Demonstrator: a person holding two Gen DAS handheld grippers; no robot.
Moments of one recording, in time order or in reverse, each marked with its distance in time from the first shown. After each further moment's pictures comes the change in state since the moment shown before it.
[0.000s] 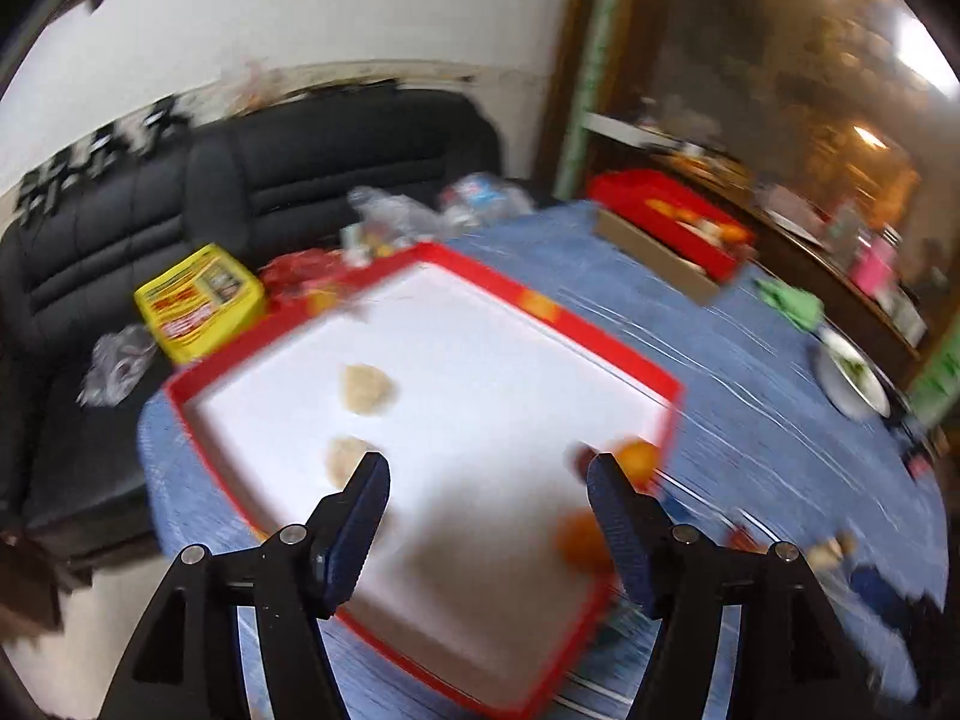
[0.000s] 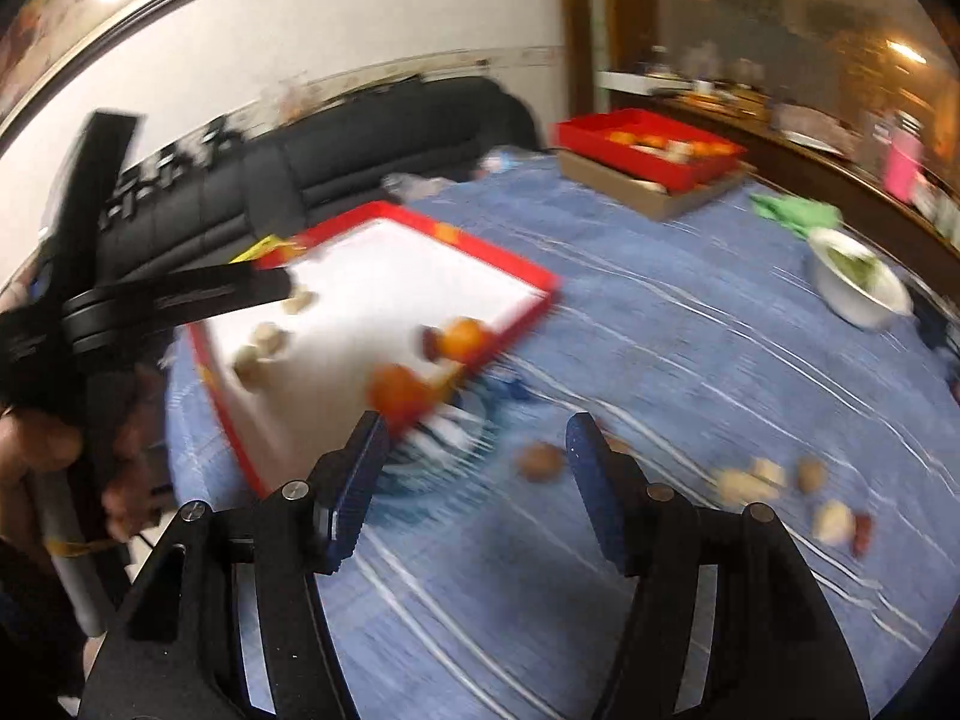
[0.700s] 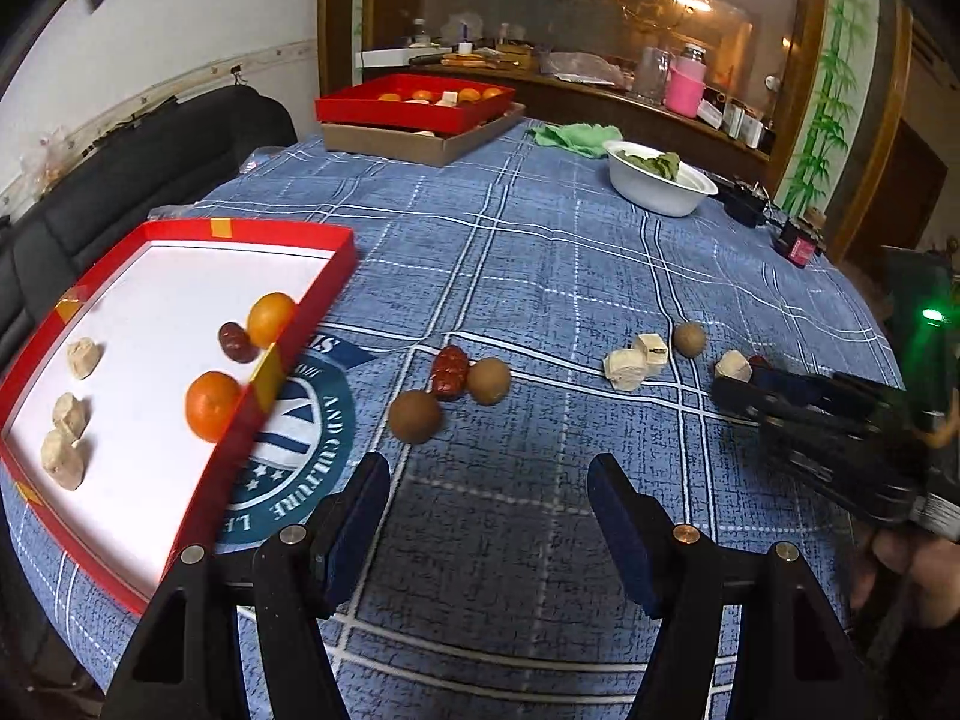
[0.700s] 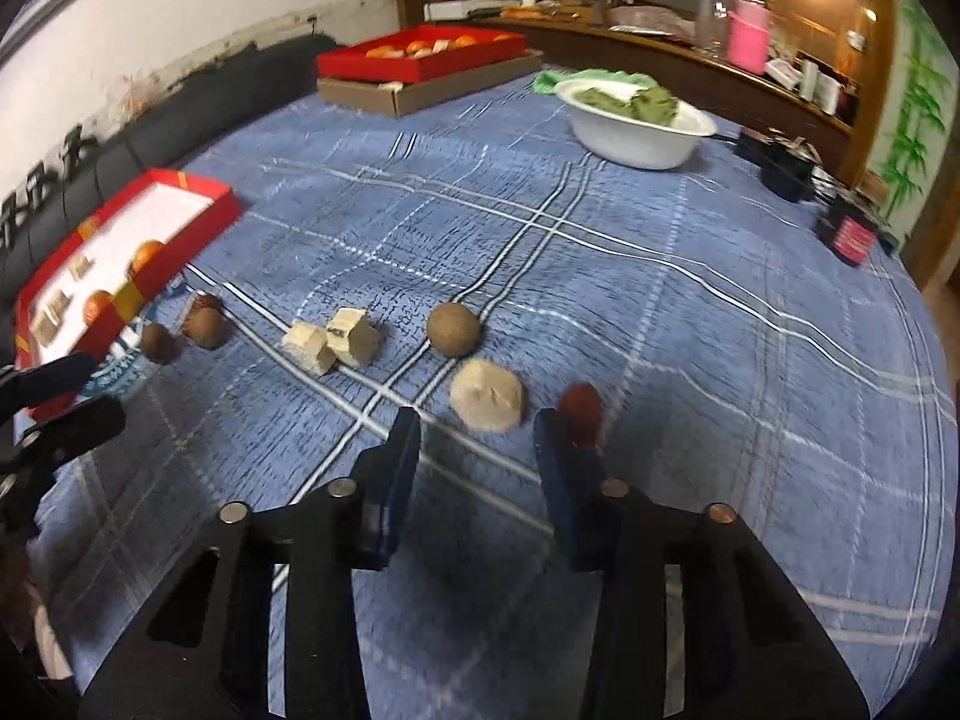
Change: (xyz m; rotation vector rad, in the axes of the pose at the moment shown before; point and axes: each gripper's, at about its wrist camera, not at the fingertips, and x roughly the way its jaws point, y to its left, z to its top) left arm 0.012 -0.148 -0.084 0.343 0.134 -0.237; right arm 0.007 -0.172 -0.053 0.137 0.149 -0.233
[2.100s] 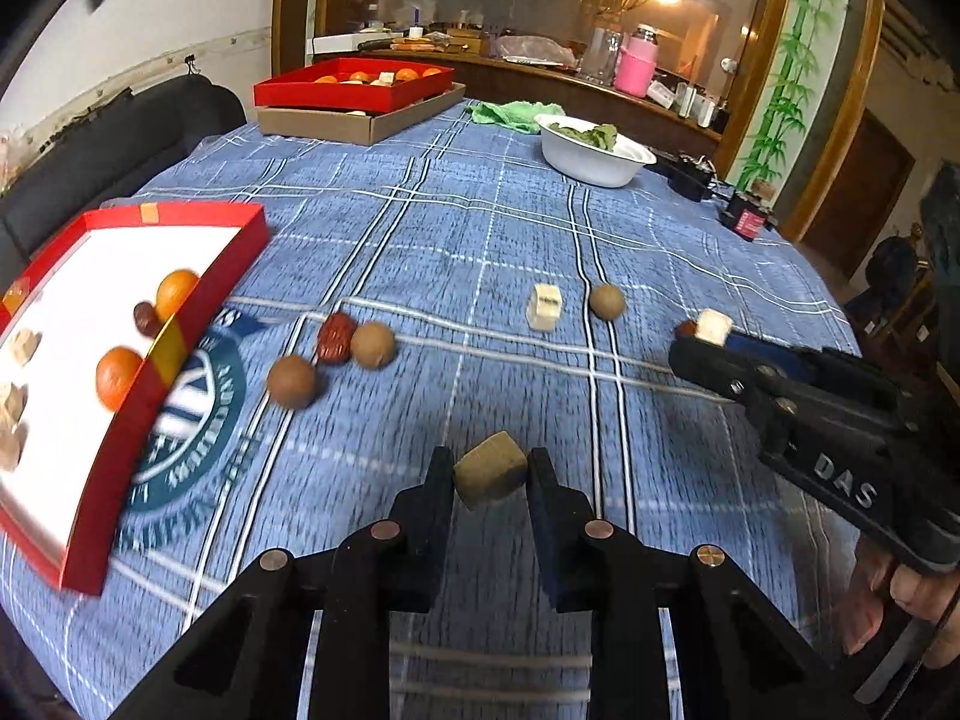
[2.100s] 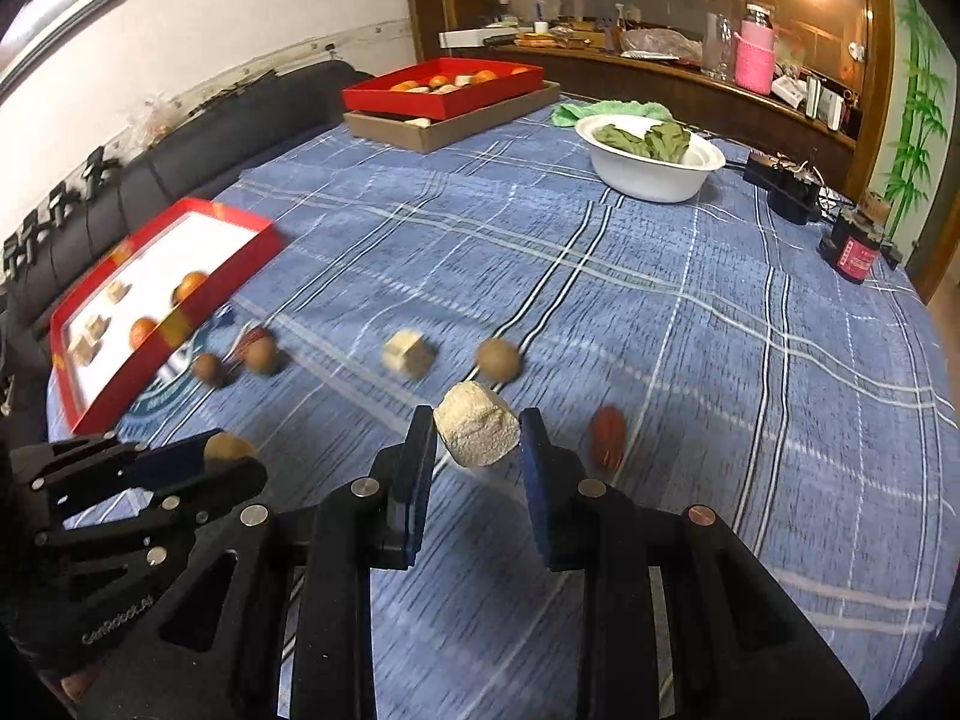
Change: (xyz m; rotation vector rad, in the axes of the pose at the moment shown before) left arm 0.003 -0.033 -0.019 0.020 0.032 -0.120; right arm -0.037 0.012 -0.004 0.020 -0.071 0.058
